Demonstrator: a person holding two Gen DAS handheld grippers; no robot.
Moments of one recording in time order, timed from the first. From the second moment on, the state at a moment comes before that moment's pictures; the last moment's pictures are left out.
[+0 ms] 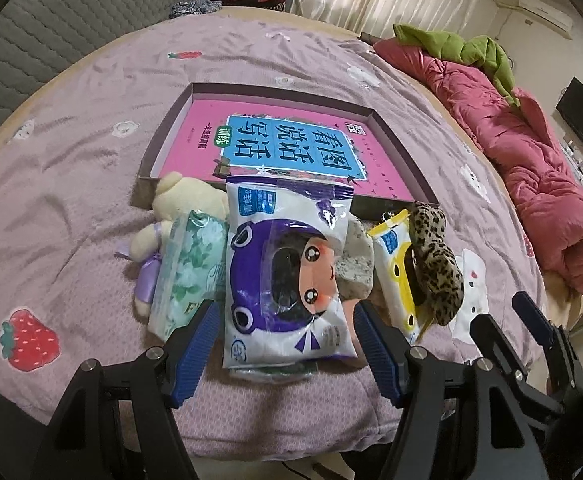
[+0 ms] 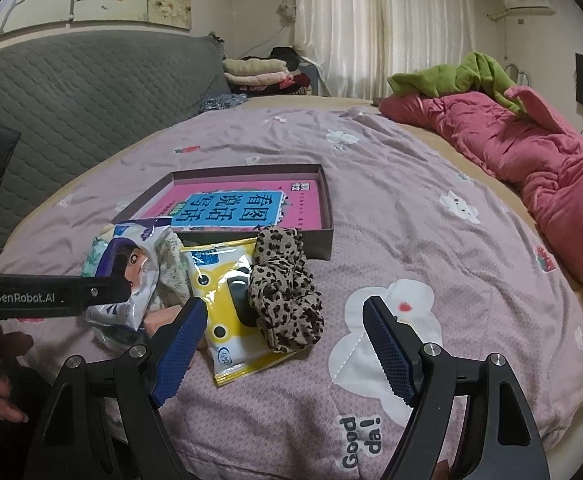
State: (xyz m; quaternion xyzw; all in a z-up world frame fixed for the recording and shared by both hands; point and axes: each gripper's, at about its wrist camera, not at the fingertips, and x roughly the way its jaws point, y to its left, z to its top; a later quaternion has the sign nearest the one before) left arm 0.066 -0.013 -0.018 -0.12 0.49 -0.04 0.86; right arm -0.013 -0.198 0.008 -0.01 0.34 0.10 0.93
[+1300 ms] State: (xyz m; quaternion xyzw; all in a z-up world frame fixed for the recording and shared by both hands) left arm 0.086 -0.001 -0.021 -0.14 0.47 -0.06 0.87; right arm 0.041 -0.197 -0.011 -0.07 0.32 0.11 0.94
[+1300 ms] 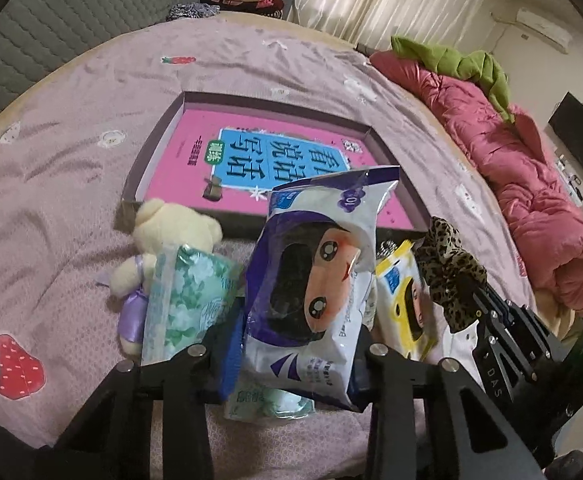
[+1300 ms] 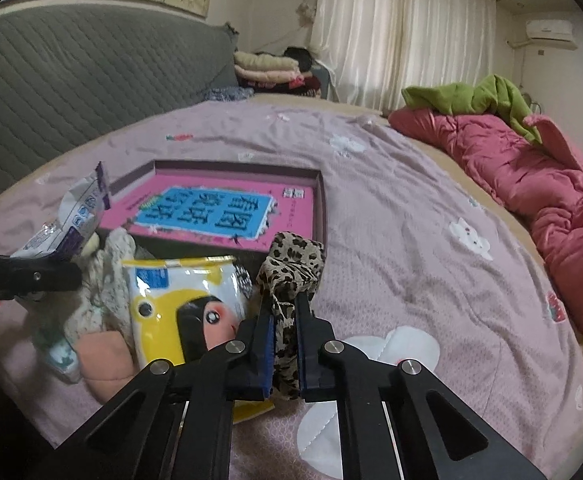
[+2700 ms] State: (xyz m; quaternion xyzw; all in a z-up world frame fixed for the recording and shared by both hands) left arm 0.148 0.034 0.012 -0.14 0.41 0.00 0.90; right arm 0.105 -0.178 0.021 -0.07 0.24 0.12 0.96
